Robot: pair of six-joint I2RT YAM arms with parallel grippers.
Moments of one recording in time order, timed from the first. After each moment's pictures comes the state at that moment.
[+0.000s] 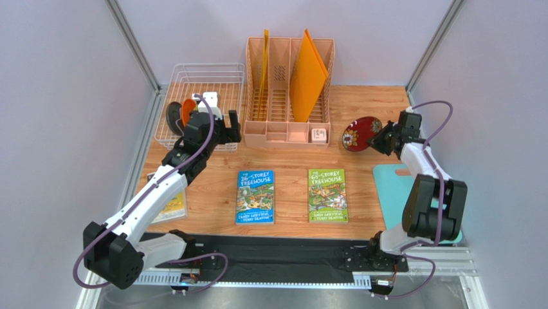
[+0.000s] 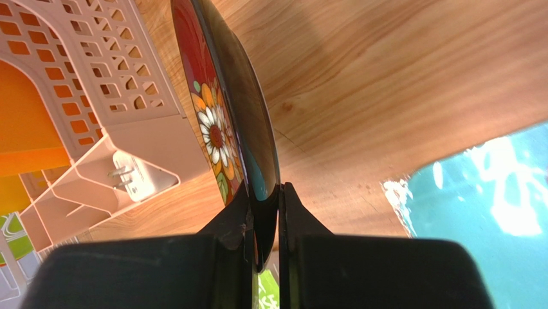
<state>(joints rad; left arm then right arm) -0.44 1.14 0.96 -0.15 -0.24 -0.25 -0.21 1.48 0.96 -0.27 -0.23 0.58</state>
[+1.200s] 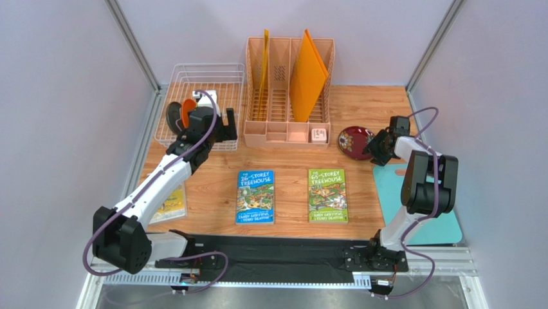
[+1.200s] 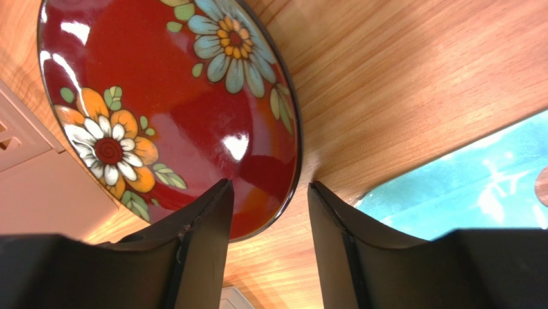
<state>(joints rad) -0.38 1.25 1.00 -0.21 -0.28 -0.25 -0.20 1.75 1.03 -0.34 -0.13 0.59</state>
